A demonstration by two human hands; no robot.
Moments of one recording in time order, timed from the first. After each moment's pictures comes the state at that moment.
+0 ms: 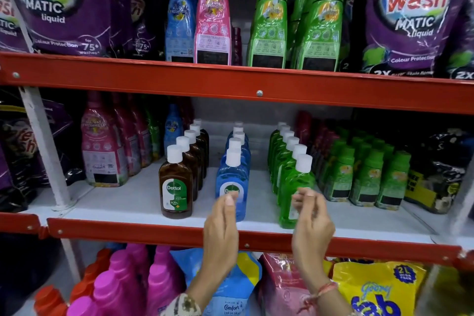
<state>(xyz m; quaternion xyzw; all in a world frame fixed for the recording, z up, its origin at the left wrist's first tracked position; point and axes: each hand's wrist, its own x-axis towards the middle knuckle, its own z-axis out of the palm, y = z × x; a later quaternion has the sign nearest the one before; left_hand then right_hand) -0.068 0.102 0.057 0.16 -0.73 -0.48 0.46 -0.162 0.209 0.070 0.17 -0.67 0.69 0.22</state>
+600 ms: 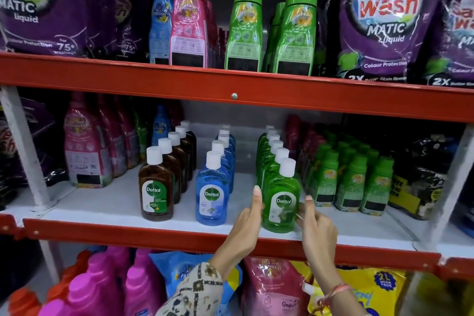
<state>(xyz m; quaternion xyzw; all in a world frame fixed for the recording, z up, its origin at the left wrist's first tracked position) -0.127 0.150 0.087 0.11 -0.75 -0.63 0.18 -0.221 0.254 0.061 0.13 -0.78 0.60 0.12</state>
